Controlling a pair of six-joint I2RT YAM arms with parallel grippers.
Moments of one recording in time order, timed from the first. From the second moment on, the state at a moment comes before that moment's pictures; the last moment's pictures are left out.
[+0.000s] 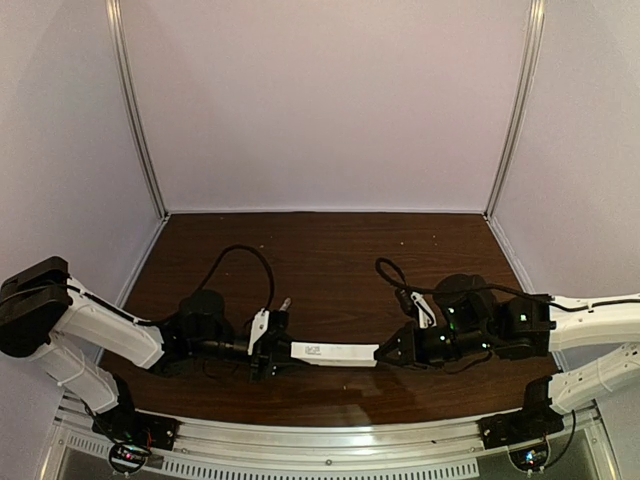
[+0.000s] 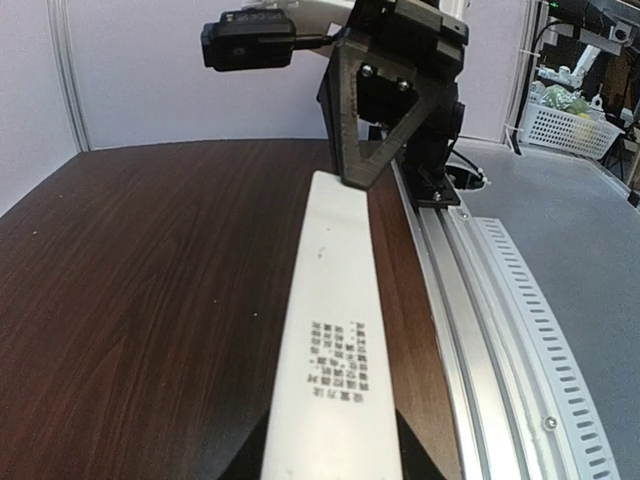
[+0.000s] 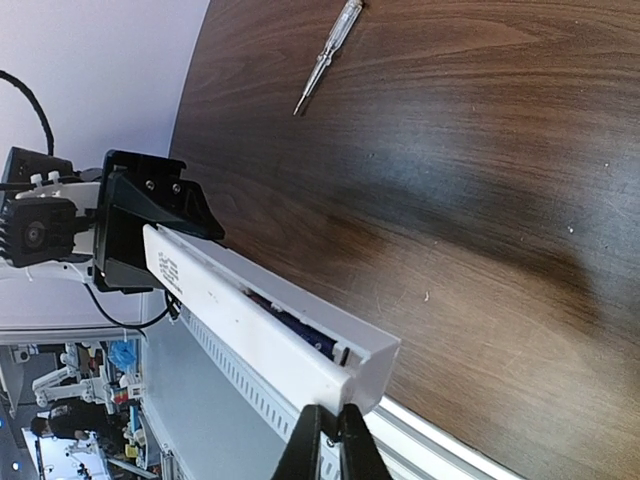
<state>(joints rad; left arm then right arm) -0.99 1.47 0.38 0.84 0.57 0.11 1.14 1.08 0.66 -0.24 -0.13 1.08</state>
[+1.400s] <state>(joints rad) -0.99 1.46 0.38 0.83 0.53 0.11 1.13 0.92 0.54 -0.02 -0.13 1.10</state>
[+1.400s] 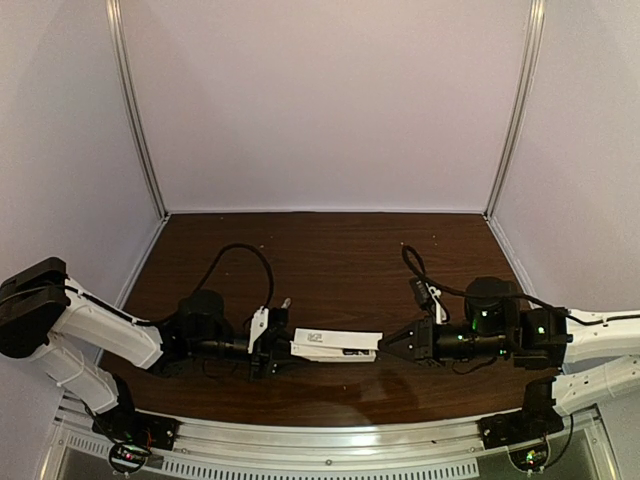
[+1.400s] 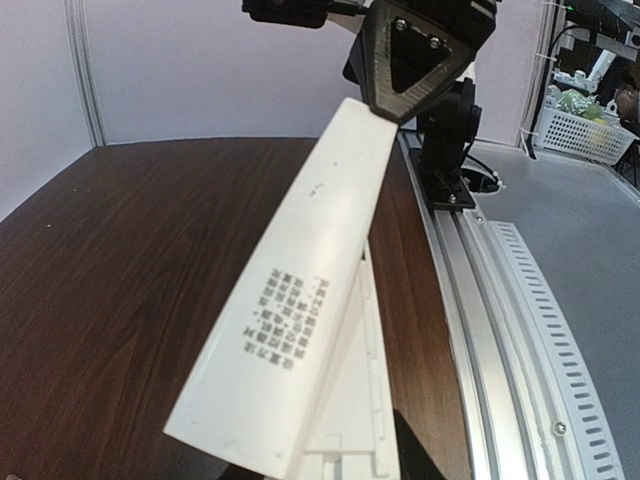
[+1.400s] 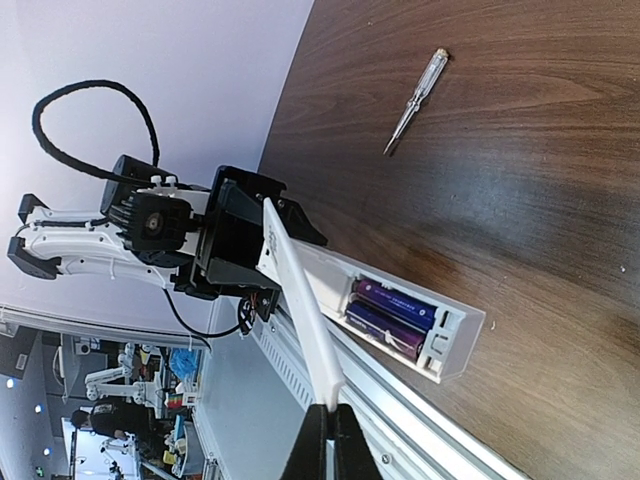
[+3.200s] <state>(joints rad) -0.99 1.28 0.26 0.82 0.40 0.04 1.08 1.11 0.73 -0.52 0.80 0.72</state>
